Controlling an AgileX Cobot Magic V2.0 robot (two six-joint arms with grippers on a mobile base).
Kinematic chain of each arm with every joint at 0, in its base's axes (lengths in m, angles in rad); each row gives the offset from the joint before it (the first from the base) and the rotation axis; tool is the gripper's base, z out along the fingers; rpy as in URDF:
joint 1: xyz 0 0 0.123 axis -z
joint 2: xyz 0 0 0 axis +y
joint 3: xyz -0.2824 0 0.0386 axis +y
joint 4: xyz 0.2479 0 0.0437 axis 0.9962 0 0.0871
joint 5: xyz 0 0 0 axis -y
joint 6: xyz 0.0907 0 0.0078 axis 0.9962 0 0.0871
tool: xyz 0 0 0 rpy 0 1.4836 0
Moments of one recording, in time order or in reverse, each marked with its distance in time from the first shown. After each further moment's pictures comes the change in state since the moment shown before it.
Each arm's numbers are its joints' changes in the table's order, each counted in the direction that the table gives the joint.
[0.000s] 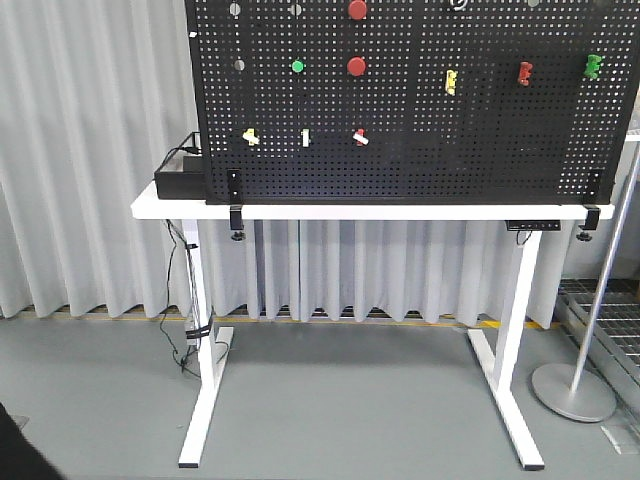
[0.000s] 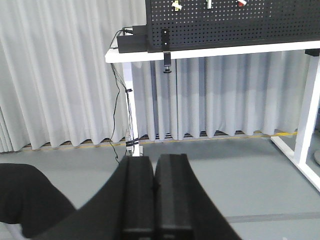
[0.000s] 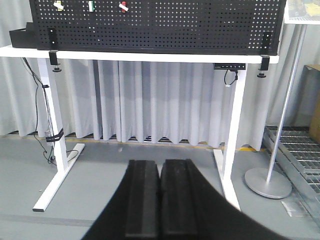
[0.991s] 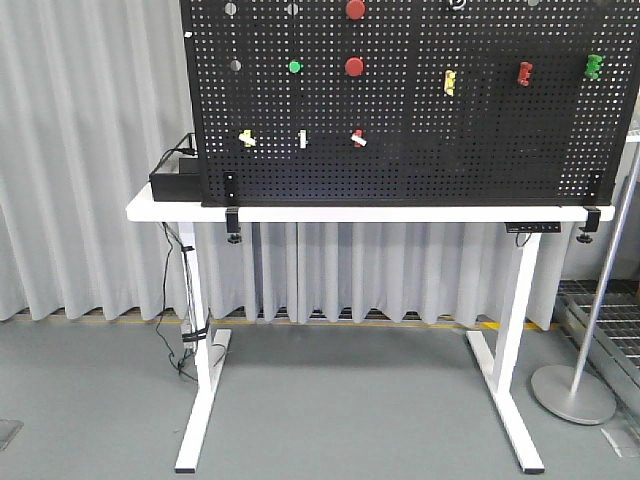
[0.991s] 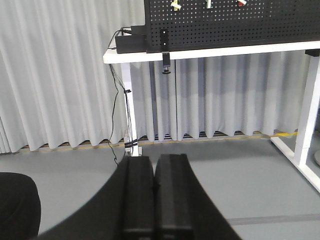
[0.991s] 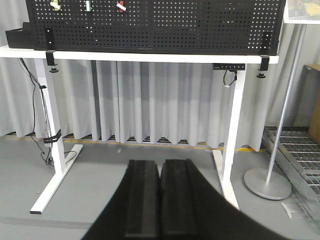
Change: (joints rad) left arm 0.000 0.000 0.000 0.000 0.000 0.000; right arm 0.000 0.000 0.000 0.000 0.000 0.000
